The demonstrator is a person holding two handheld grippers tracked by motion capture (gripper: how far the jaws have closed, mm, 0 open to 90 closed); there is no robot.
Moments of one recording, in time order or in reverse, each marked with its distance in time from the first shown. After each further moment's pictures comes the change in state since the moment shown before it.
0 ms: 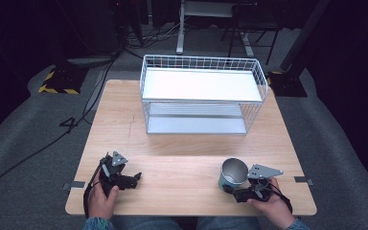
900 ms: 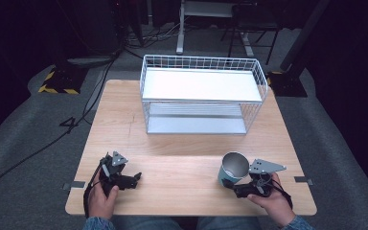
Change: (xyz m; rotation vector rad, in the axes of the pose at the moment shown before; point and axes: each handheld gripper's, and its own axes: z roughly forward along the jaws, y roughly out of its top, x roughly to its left) left arm 0.000 0.000 0.000 0.000 0.000 0.000; right arm 0.002 0.026 -0.007 -0.041 -0.001 0.000
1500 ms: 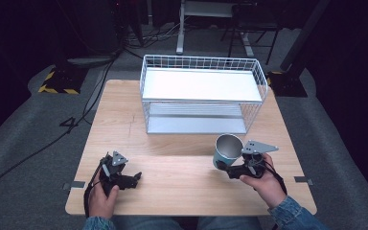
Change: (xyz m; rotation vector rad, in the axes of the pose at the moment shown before) left arm 0.000 0.001 0.001 -0.003 0.005 -0.007; right arm -0.017 0.047 0.022 0.002 -0.053 0.009
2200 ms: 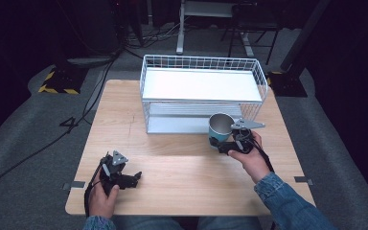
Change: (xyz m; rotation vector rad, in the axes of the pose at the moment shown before) left arm 0.000 0.001 0.001 0.001 0.001 -0.004; right arm -0.035 0.041 0.047 0.006 -0.107 0.062
